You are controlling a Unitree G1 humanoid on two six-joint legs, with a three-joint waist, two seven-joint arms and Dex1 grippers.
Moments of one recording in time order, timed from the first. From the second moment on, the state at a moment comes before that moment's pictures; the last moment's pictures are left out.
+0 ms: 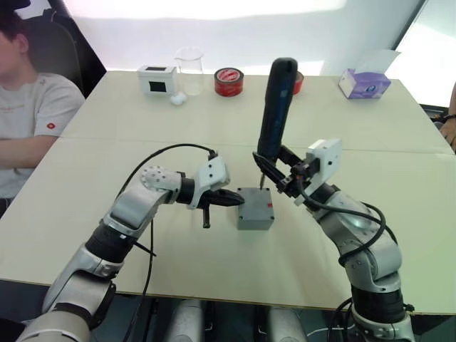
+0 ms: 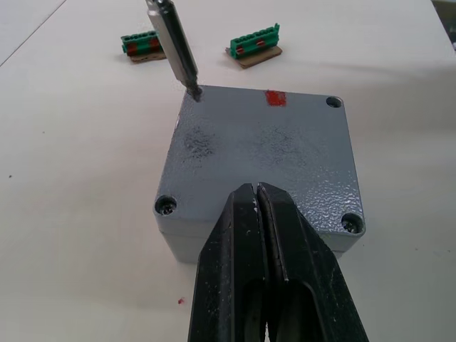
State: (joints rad) left arm -0.65 0.52 -0.36 -0.07 -0.27 0.52 -1.10; right arm -0.27 -0.30 -0.05 -0.47 0.45 0.50 0.40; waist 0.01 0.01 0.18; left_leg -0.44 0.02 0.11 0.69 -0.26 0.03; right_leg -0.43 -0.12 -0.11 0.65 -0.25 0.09
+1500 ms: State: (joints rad) left arm -0.64 0.53 -0.38 -0.05 -0.24 0.51 -1.13; right arm -0.11 -0.29 0.03 -0.42 0.31 0.28 0.42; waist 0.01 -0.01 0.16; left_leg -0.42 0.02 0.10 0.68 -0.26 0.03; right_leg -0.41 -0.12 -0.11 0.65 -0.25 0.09
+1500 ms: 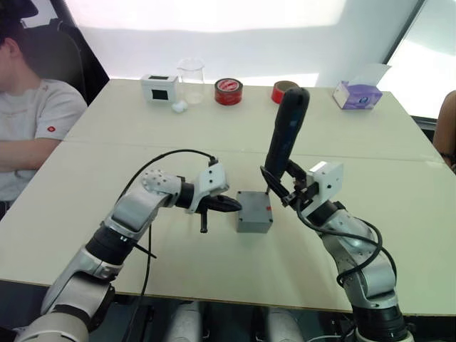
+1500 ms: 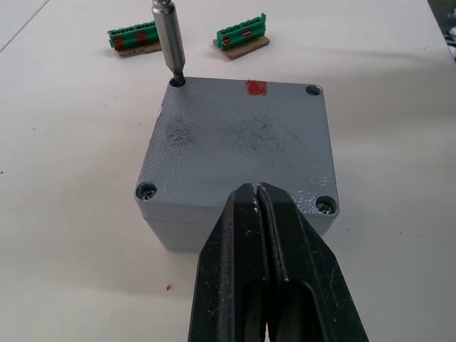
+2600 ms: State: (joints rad) left arm -0.62 0.52 -0.38 -0.04 -0.23 0.48 -1.13; right arm -0.12 -0.23 0.02 -0.40 0.35 0.28 0.42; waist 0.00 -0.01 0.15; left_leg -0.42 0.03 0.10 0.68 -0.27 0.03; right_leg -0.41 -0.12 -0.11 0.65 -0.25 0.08
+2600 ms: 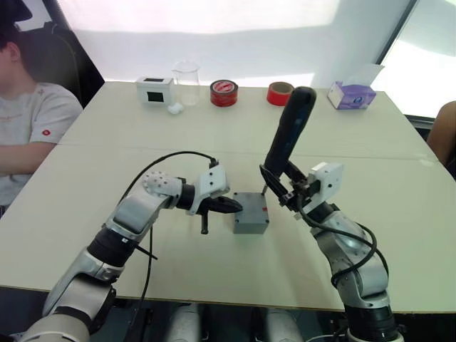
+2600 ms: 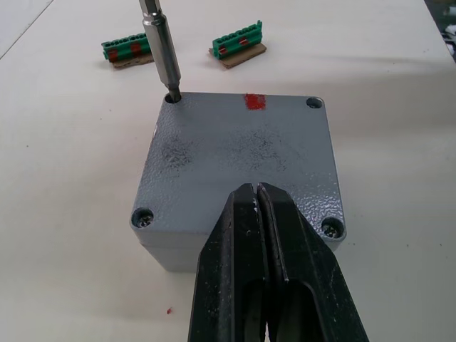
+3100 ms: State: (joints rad) left arm -0.62 0.52 -0.38 -0.04 -0.22 0.48 -1.13; right arm -0.14 -0.22 0.05 -0.34 0.28 0.22 0.41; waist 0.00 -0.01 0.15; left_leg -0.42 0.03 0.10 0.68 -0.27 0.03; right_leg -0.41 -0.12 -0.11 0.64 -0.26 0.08
